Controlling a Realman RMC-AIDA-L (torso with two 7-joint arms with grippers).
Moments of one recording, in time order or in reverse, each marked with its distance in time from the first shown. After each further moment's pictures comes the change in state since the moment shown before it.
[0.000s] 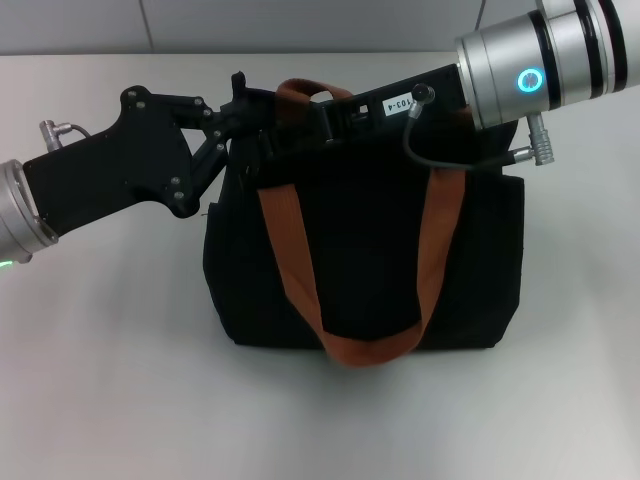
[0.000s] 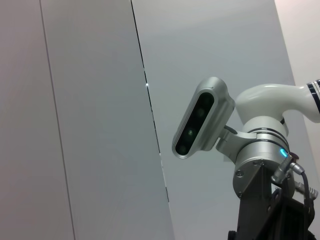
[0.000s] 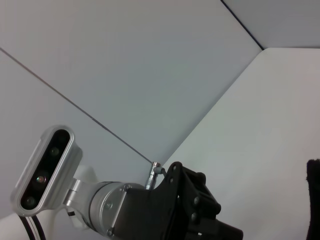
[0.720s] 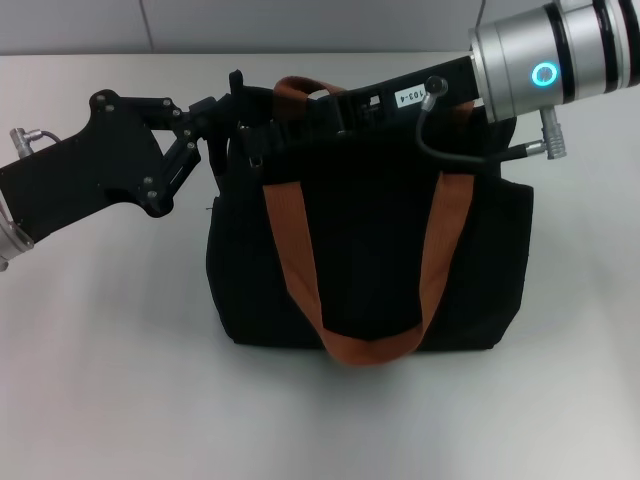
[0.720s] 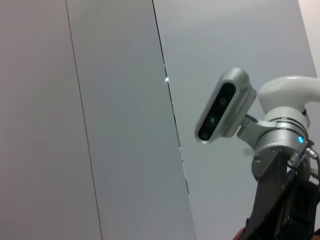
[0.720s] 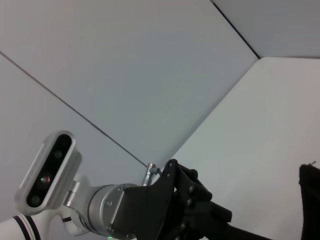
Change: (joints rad) left arm 0.033 0.008 -0.034 0.006 0.000 -0.009 0.000; right arm -0.023 -0.002 0.007 -0.046 0.000 -0.009 0.001
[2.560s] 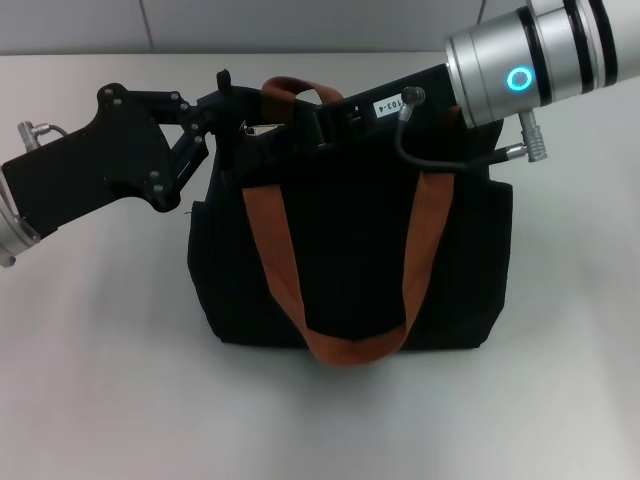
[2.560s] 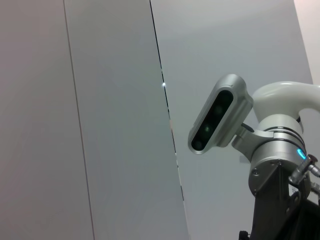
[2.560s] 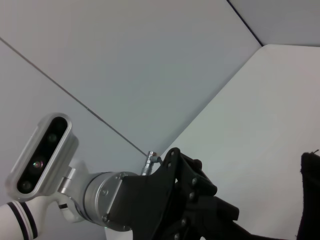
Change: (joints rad) left arm -0.013 -0.003 -0.002 0.000 0.000 0.009 -0.025; right arm 0.027 0.003 -0.049 0.014 -0.001 0.024 0.005
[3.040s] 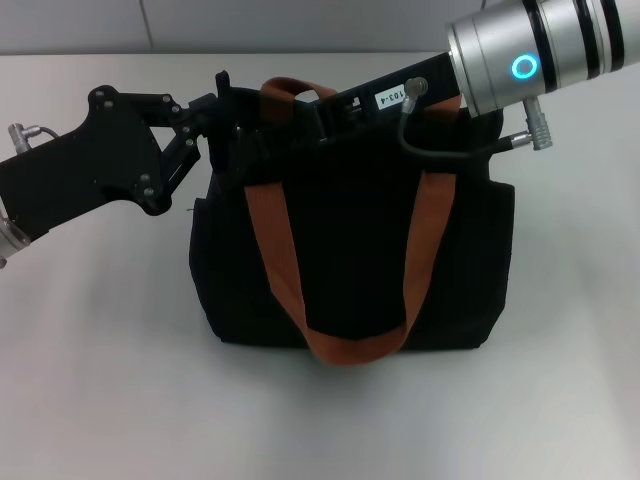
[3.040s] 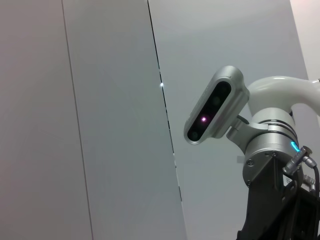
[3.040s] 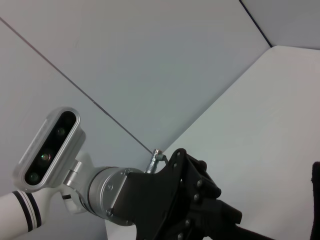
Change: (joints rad) left arm 0.006 0.011 0.000 0.000 0.000 0.016 0.000; right arm 0.008 -0.005 -0.007 -0.036 -0.007 -0.020 0.000
